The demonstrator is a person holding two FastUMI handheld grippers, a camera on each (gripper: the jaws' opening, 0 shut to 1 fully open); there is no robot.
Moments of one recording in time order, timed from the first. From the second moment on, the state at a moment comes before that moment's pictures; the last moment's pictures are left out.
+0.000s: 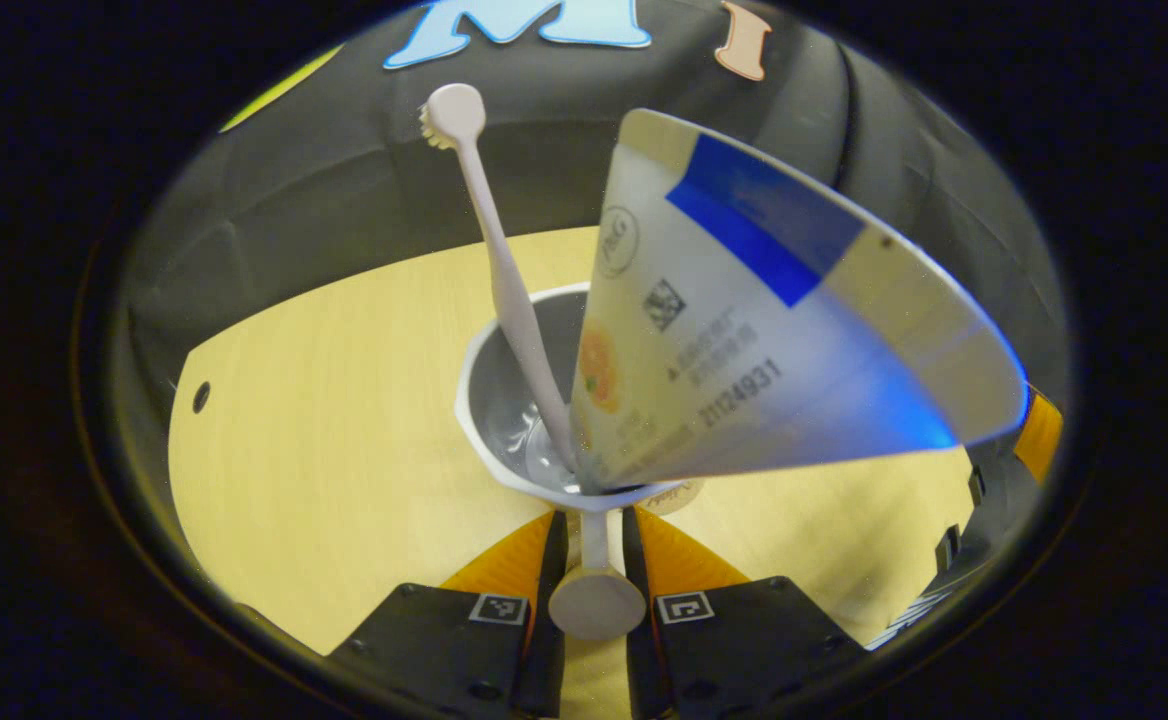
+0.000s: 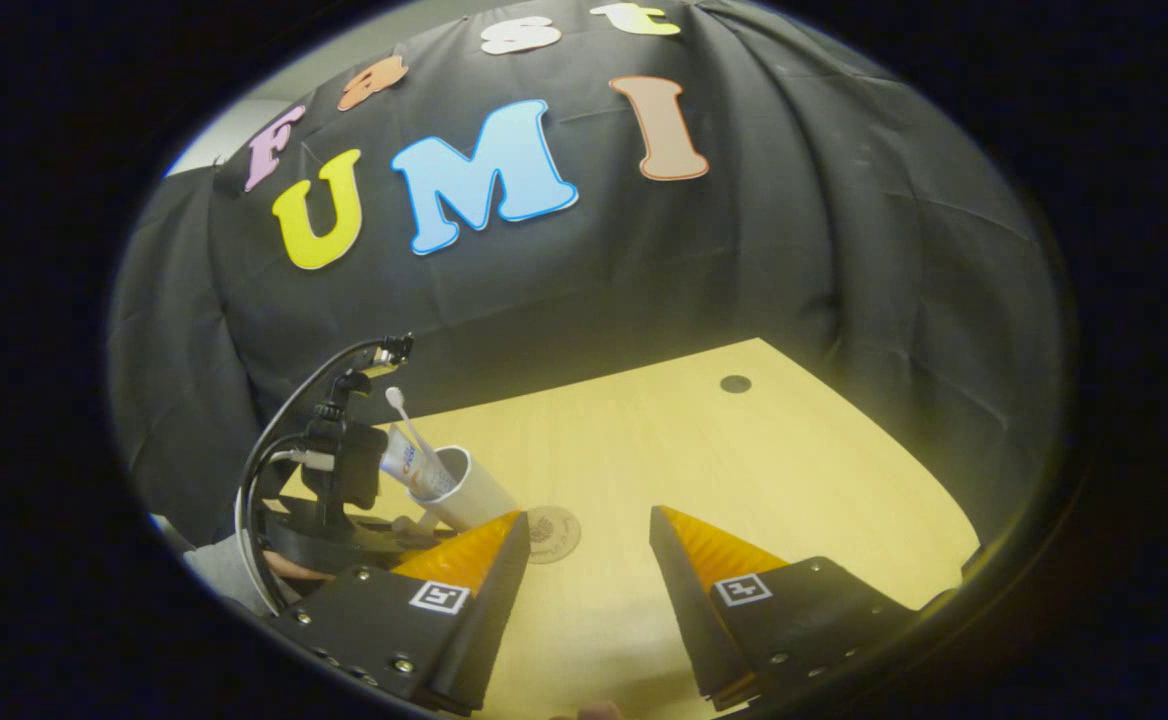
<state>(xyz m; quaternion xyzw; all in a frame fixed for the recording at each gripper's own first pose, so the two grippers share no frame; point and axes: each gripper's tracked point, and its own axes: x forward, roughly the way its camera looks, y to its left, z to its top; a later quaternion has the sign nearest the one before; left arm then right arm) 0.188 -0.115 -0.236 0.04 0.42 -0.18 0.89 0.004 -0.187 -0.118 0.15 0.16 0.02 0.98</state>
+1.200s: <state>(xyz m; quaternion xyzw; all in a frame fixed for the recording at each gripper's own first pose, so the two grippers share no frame) 0.205 -0.154 -0.255 0.07 0.46 -0.16 0.87 0.000 -0.224 -0.126 0.17 0.17 0.01 0.97</state>
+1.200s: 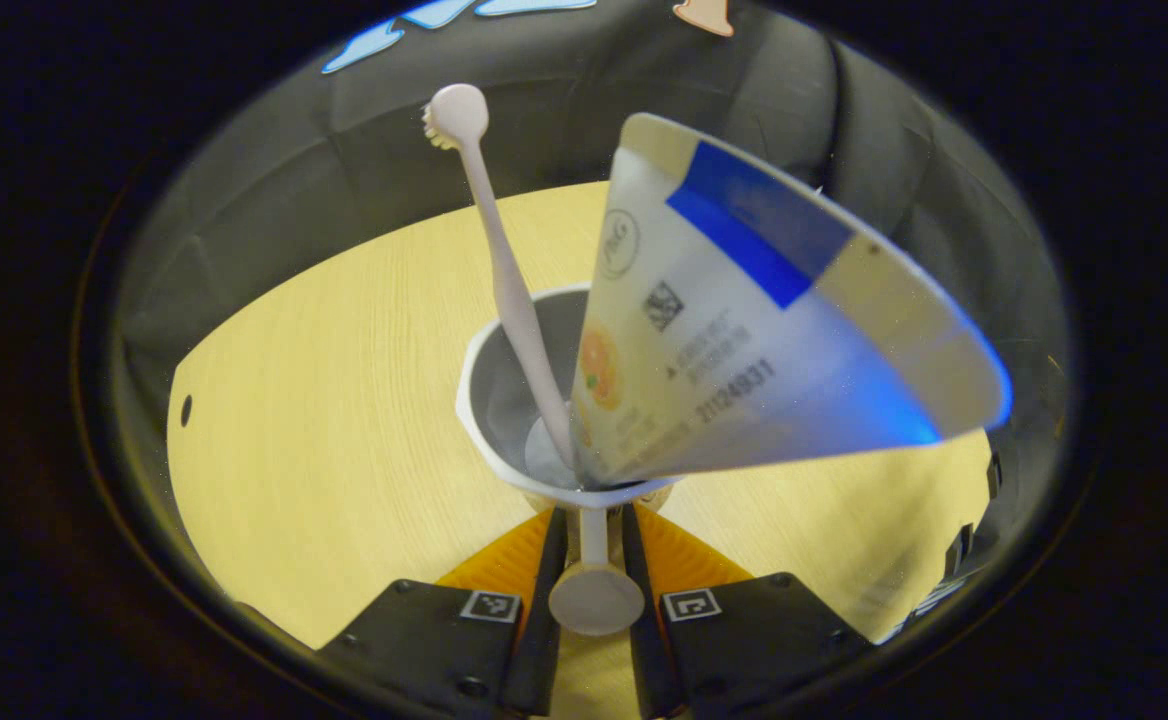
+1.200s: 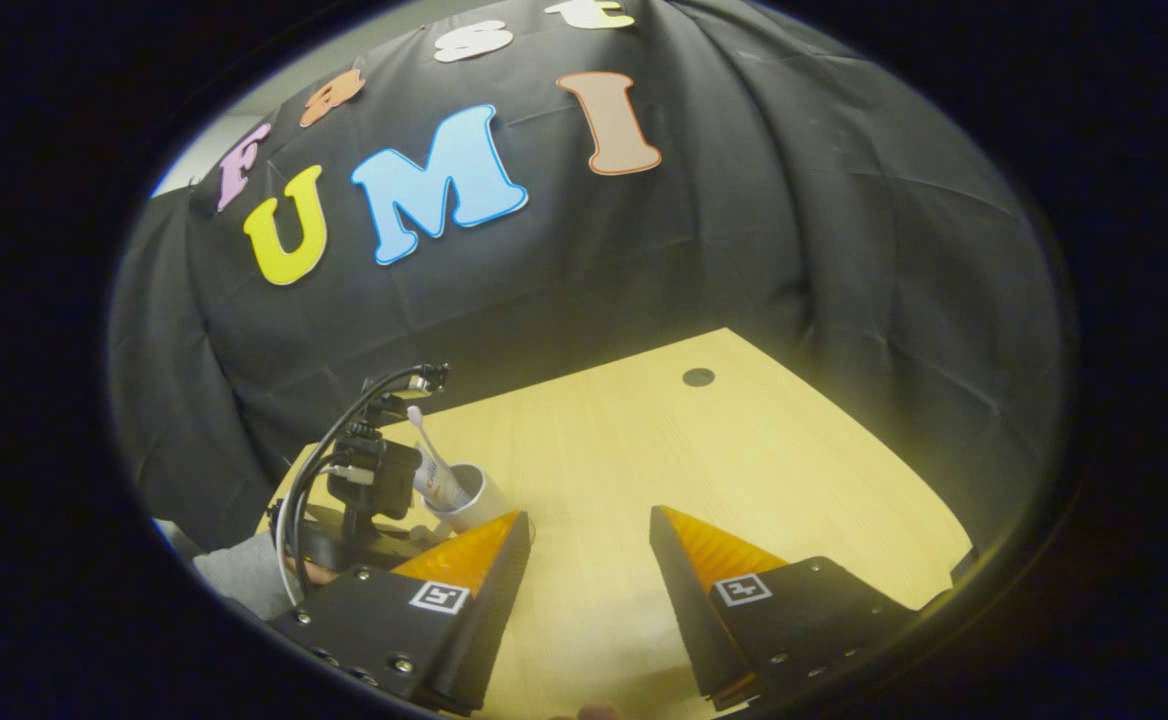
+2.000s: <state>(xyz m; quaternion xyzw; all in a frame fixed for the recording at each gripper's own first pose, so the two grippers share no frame) 0.122 -0.075 -0.042 -0.02 0.19 -0.09 0.98 -0.030 -0.154 -0.058 0.11 0.08 0.10 0.99</state>
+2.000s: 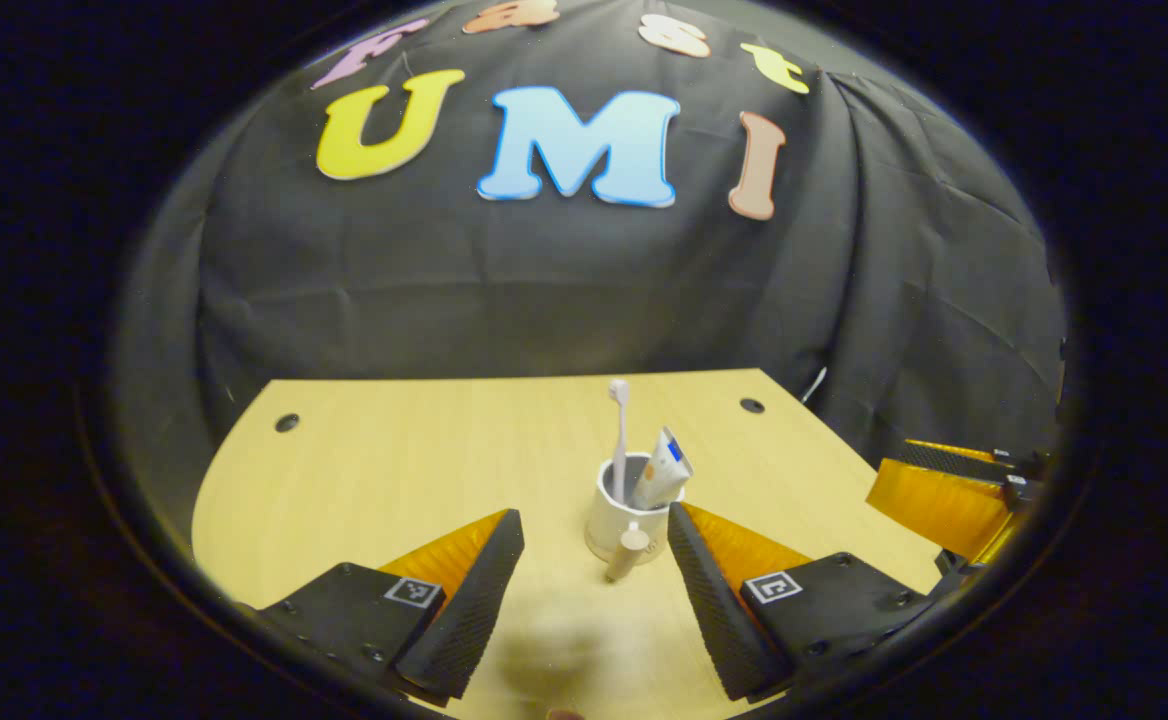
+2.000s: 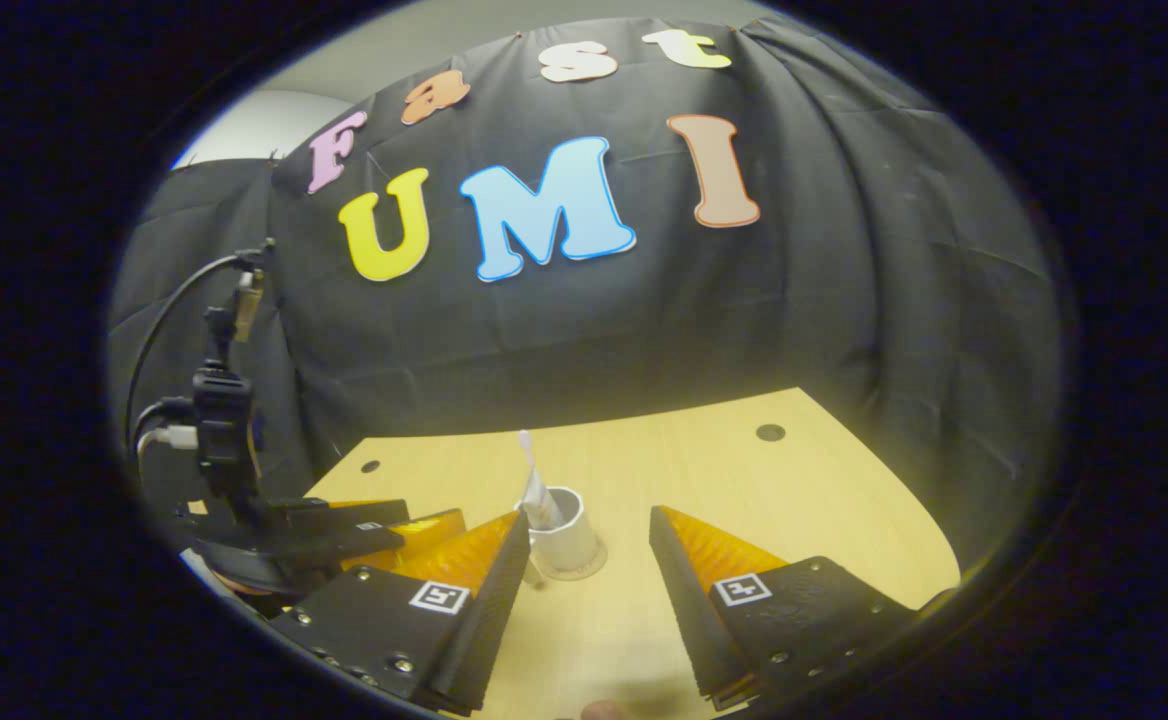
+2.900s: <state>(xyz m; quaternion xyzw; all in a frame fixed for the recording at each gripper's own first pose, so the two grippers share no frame) 0.019 0.026 0.102 -0.04 -0.03 -0.03 1.00 -0.074 -0.111 0.032 -0.02 -0.10 0.06 0.99</state>
